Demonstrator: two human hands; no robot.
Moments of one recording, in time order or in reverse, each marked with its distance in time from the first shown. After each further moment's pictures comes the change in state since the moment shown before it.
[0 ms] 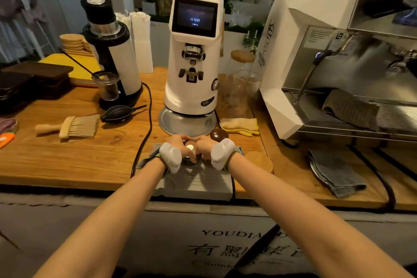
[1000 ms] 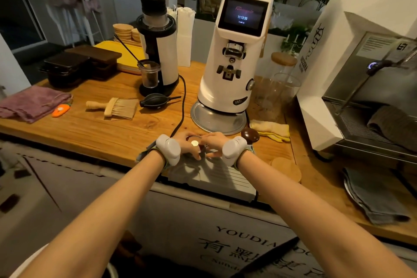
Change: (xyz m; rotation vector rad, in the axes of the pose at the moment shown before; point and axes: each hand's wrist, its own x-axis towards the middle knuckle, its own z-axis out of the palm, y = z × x) left_hand -0.036 -0.047 -0.033 -0.150 -0.037 -0.101; right_hand -0.009 -0.028 0.019 -0.333 -0.019 -0.333
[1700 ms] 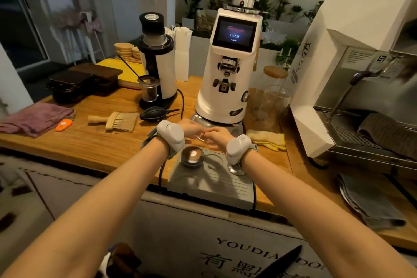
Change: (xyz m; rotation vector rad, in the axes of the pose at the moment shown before) left_hand -0.023 0.066 -0.025 -0.239 0.096 -0.062; right_hand 0.013 0.010 -0.014 1.038 0.289 0.250
